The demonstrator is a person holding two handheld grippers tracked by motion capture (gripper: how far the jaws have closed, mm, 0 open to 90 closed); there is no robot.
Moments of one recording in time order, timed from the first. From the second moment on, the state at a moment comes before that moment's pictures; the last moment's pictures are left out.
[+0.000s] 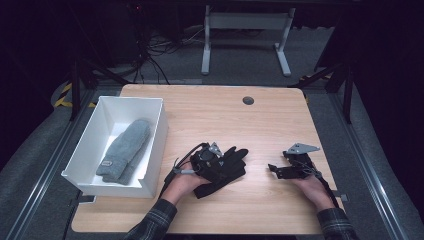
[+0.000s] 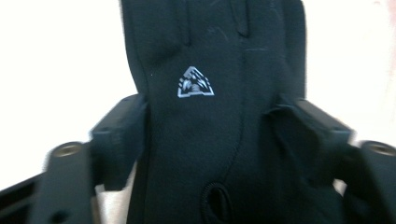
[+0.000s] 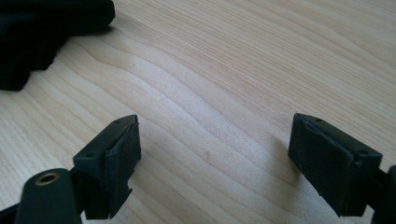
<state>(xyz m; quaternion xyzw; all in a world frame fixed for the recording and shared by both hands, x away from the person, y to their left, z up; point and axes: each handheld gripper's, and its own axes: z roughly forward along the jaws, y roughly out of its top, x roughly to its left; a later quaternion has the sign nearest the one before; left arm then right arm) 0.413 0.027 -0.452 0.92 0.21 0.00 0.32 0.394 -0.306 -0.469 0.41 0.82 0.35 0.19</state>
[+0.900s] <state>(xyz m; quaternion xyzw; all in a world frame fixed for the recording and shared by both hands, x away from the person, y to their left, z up) 0.402 0.028 -0.406 0.91 0.24 -0.03 0.32 0.394 -0.305 -0.469 0.41 0.82 0.35 0.20</state>
